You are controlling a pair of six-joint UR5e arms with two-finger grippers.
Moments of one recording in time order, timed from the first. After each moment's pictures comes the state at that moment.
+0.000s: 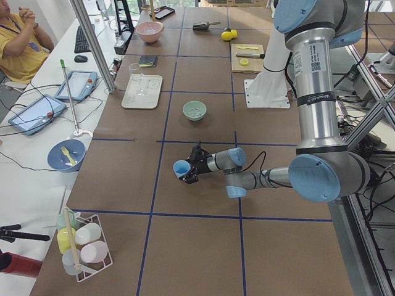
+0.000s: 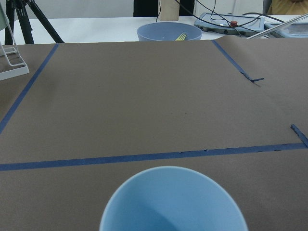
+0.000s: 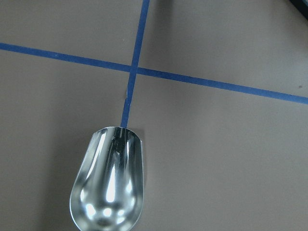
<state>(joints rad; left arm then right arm) -0.53 -1.34 -1.46 -3.09 -1.12 -1.04 1.63 -1.65 1.64 -1.58 2.31 -0.22</state>
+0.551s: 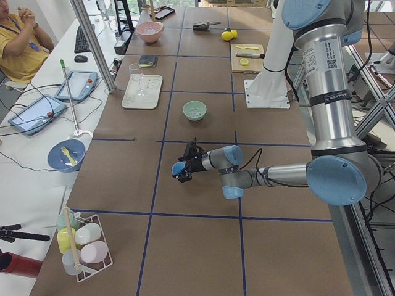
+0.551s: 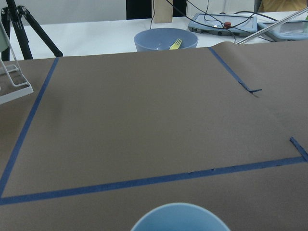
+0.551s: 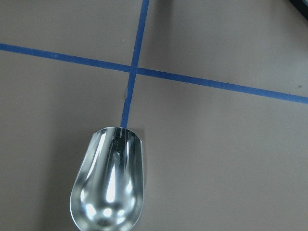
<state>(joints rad) -0.77 -1.33 -1.55 -3.09 -1.35 -0.84 1.63 -1.65 1.64 -1.58 2.31 -0.22</state>
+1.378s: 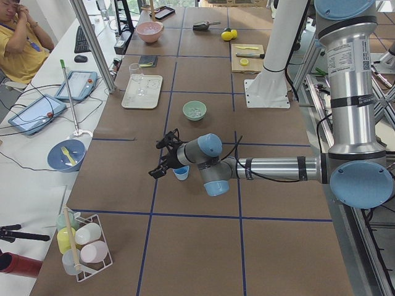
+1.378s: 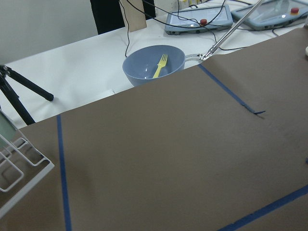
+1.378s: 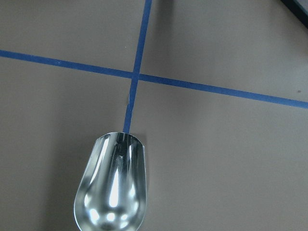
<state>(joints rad) -1.21 -1.43 -1.60 -2.77 -1.83 -0.32 1.63 -1.65 1.65 -1.58 2.31 -0.20</state>
